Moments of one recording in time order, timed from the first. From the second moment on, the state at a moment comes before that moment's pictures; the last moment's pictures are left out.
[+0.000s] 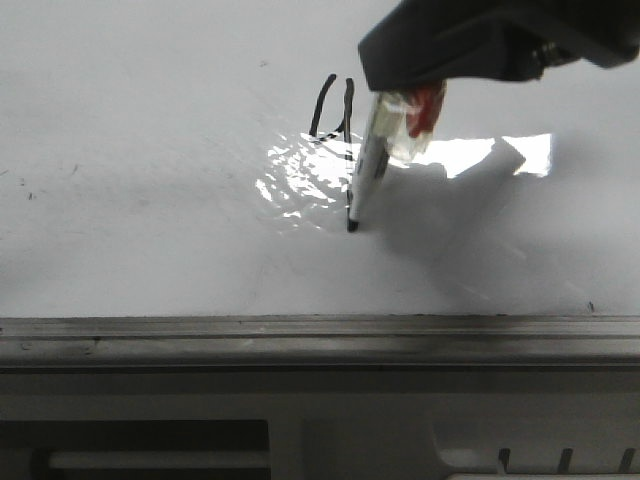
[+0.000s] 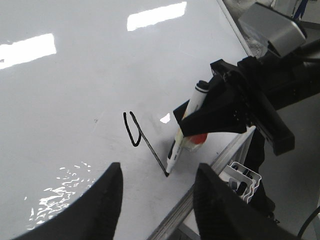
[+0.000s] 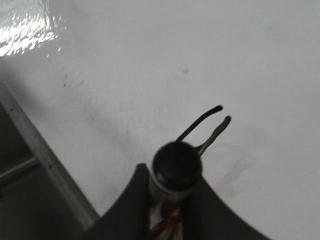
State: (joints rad) left arm -0.39 0.58 -0.57 -1.14 0.63 1.13; right arm 0.74 1.08 -0.58 0.74 -0.04 -0.87
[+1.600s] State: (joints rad) left arm -0.62 1.06 -0.57 -1.58 0.90 1.82; right arm 0.89 0.95 -0.73 0.72 0.36 -0.92
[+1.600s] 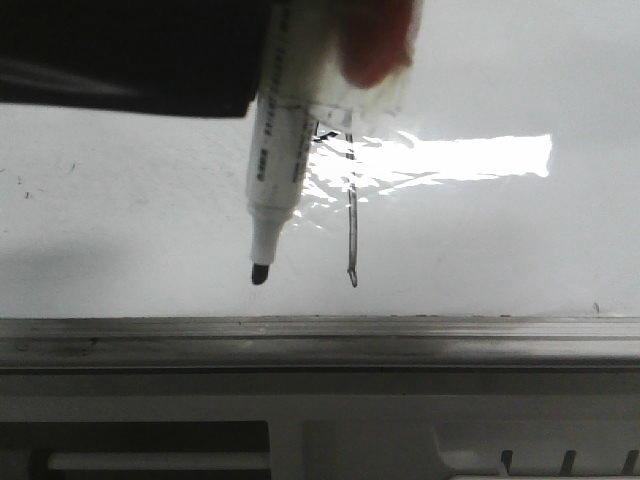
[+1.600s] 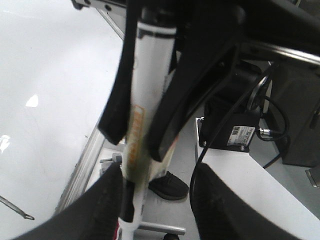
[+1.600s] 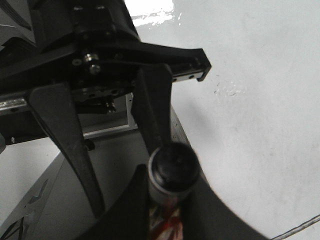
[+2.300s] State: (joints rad) left arm -0.63 1.12 -0.57 -1.63 0.92 1.83; right arm 0.89 0.95 -0.73 0.74 0.36 -0.92
